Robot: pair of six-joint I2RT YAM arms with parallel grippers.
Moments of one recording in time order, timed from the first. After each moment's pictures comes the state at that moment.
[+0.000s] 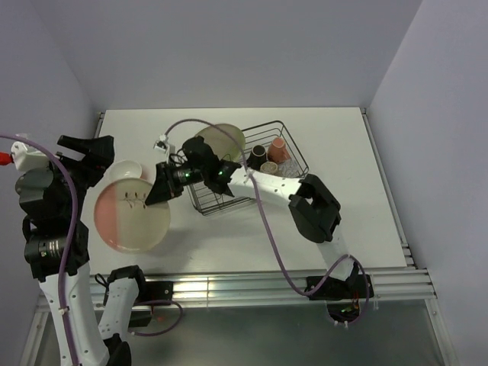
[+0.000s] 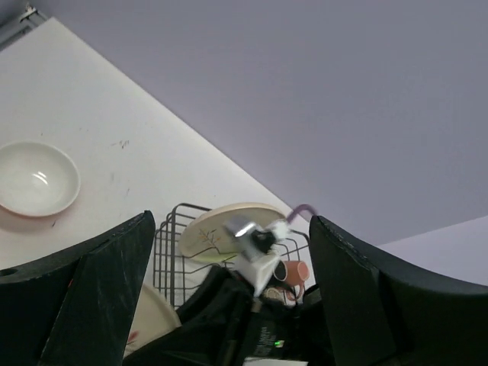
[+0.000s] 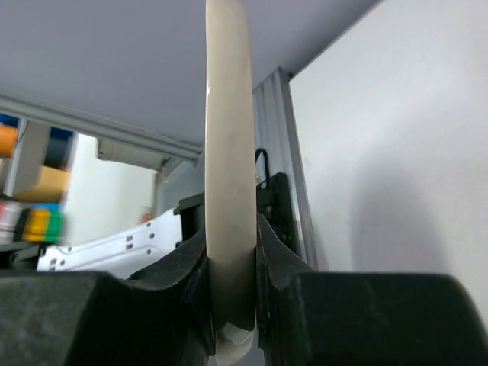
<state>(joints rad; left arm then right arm) 0.21 0.68 1.25 -0.64 0.09 -0.79 0.98 2.08 1.66 0.16 -0.73 0.78</state>
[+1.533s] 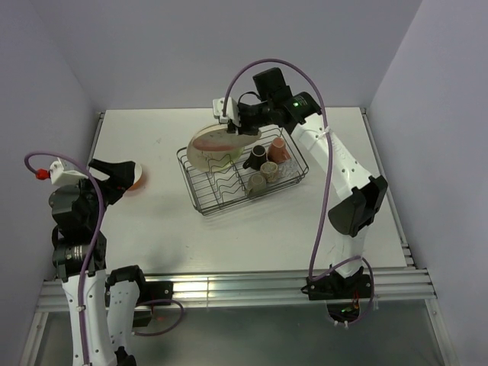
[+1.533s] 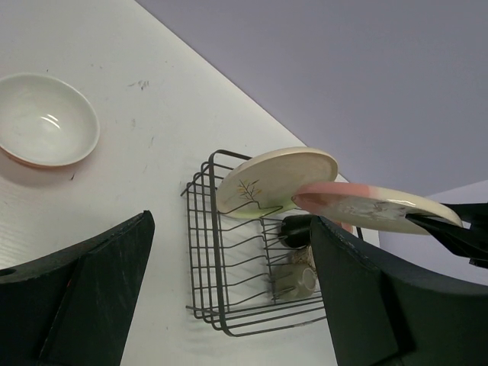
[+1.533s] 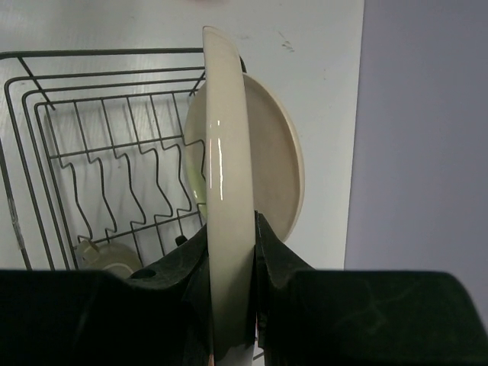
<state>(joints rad) 0.21 0.52 0.86 -0.50 0.18 -0.73 0.56 1.87 2.12 -0.94 -0.61 -1.06</state>
